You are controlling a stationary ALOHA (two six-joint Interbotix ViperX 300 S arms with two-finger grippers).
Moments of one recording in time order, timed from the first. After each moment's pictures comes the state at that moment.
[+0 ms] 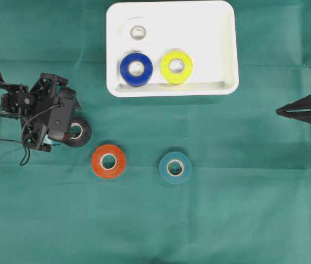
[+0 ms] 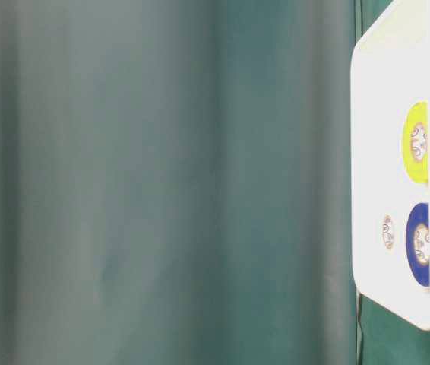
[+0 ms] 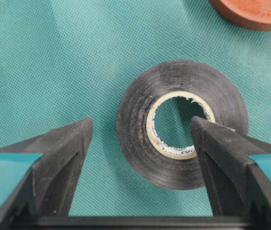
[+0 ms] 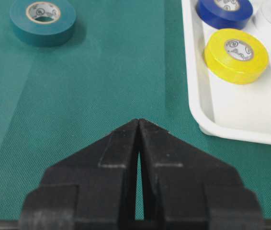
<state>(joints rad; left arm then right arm) 0.02 -0.23 1.08 -0.02 0.11 0.30 -0.01 -1.13 1.50 -0.04 -0.02 0.01</state>
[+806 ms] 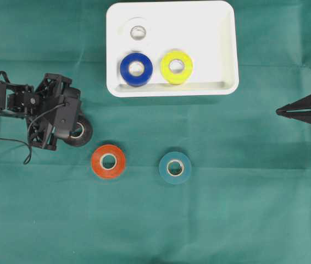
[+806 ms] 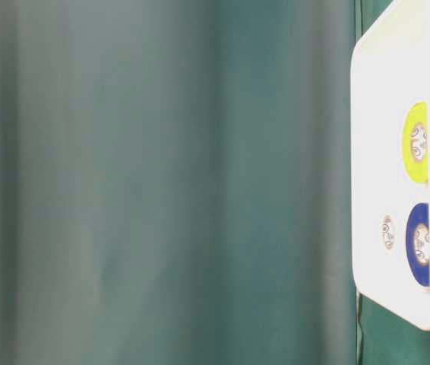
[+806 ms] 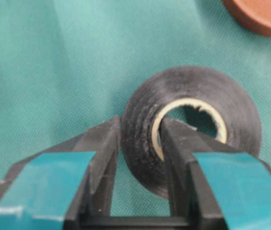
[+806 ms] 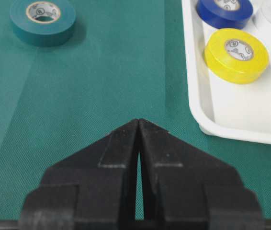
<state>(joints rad) 0.03 -0.17 1.08 -0.02 0.05 0.30 -0.01 -1.13 1.50 -0.04 -0.02 0.01</state>
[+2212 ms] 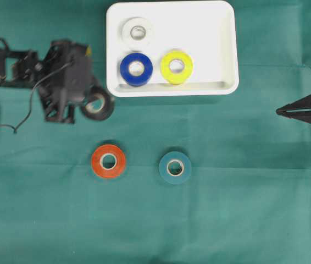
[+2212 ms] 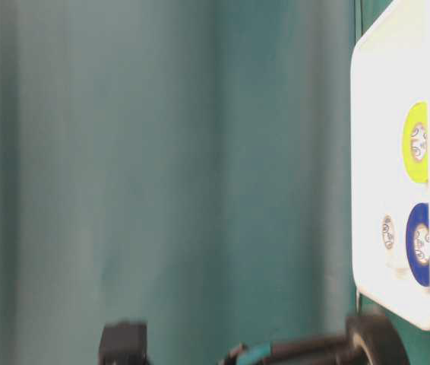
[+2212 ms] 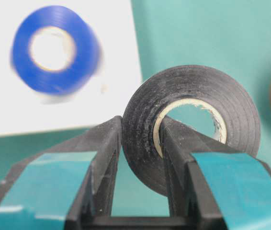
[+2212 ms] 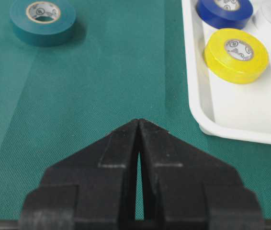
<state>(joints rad) 0.17 -0.26 0.82 -0.02 0.29 0.29 -0.01 -1.13 1.50 -0.04 -0.02 0.01</state>
